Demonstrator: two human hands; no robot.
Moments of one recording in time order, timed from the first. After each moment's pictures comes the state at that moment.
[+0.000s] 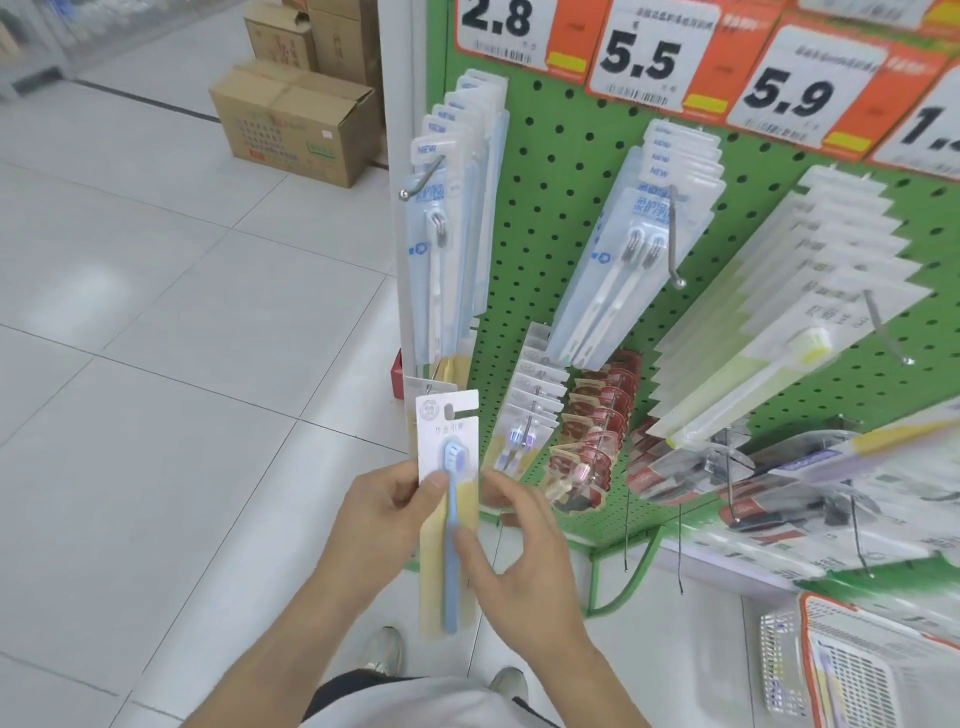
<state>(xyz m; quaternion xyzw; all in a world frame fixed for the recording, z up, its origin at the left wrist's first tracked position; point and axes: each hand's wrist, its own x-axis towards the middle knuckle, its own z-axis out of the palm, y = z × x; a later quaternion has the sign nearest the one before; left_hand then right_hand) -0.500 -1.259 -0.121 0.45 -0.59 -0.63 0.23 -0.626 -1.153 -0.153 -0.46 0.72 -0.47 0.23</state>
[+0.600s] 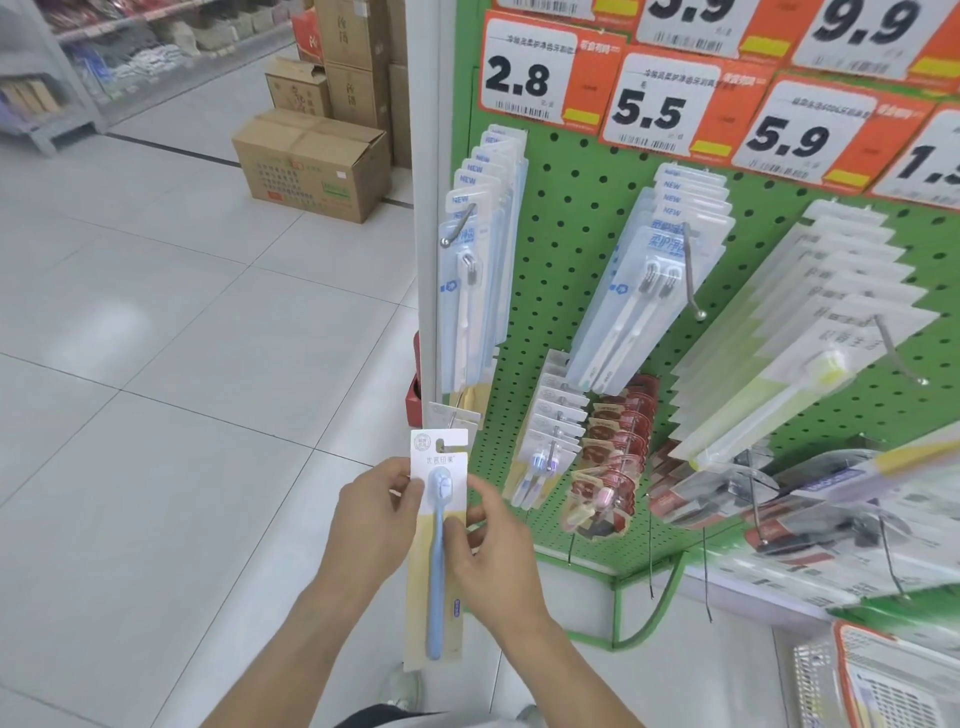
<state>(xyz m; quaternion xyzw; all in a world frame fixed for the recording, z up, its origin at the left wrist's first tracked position) -0.483 -1.300 -0.144 0.54 -0.70 -0.42 0.22 -0.597 -1.209 -0.172 -0.38 0.74 -0.44 0.33</state>
